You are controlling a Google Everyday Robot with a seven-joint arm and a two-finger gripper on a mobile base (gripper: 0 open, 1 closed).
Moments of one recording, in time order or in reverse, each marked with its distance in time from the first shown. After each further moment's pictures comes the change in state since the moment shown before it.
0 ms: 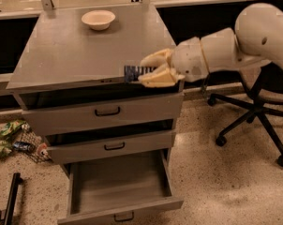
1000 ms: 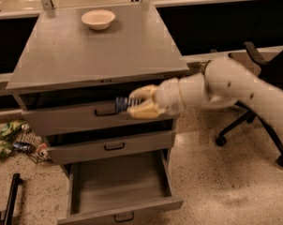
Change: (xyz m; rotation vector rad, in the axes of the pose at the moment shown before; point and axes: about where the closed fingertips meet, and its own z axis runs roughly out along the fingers) arm 0.085 0.018 0.083 -0.051 -0.056 0.071
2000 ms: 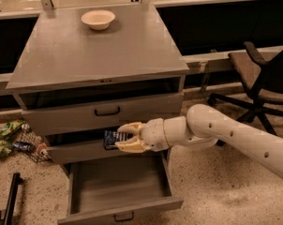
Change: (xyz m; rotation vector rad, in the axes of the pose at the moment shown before) arm 0.082 0.058 0.078 -0.032 -0.077 0.071
